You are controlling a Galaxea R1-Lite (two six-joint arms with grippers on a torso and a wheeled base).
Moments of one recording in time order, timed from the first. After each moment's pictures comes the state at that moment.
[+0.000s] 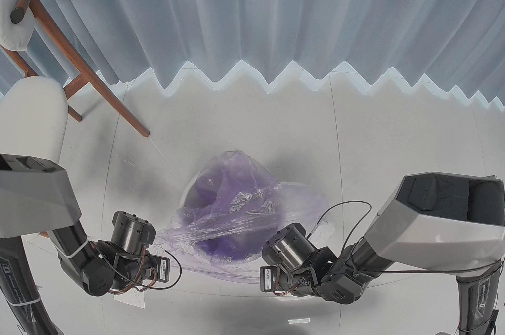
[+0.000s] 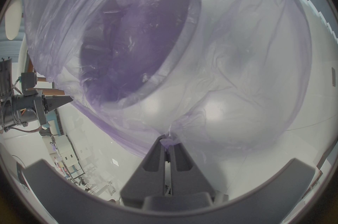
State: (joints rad) left arm -0.37 2.08 -0.37 -0.78 0.23 -0.21; right arm 0.88 2.32 -0.97 -0.38 -0.16 0.67
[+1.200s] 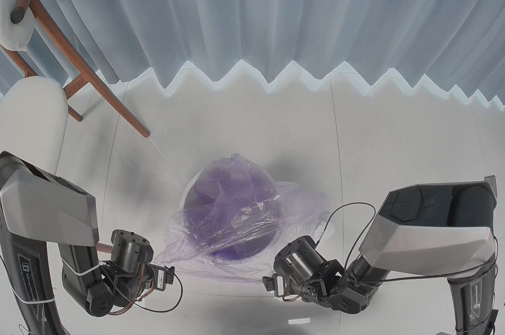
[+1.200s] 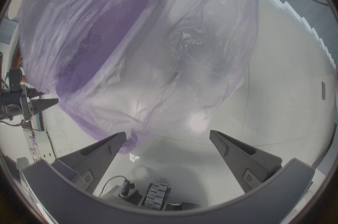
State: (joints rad) left arm -0.40 2.21 -0.20 -1.17 0.35 -0.15; right arm 0.86 2.37 -0.84 -0.58 -0.29 0.55
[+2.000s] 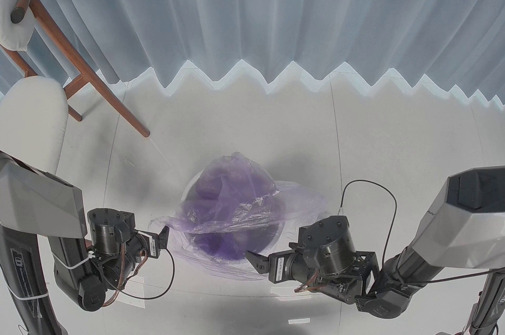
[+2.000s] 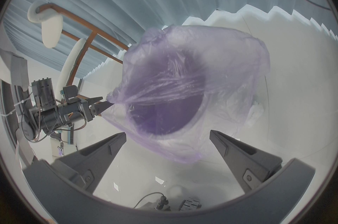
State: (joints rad) left arm -0.32 2.18 -0.18 -1.55 0.32 -0.05; right arm 0.90 2.13 -0.66 -0.92 -0.20 0.53
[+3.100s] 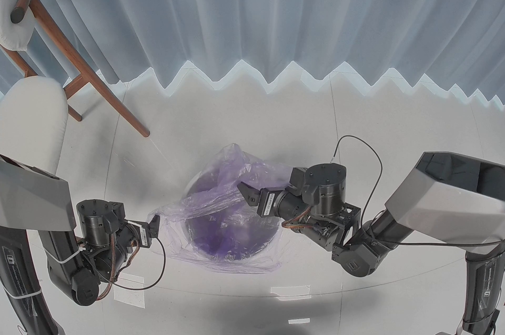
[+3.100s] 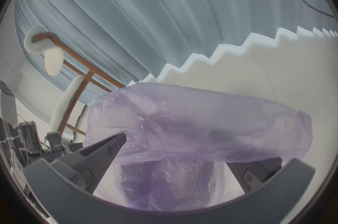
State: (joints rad) left arm -0.27 2.13 -0.20 -1.55 0.31 -0.05; right arm 0.74 2.29 -0.99 -1.09 -0.13 0.42
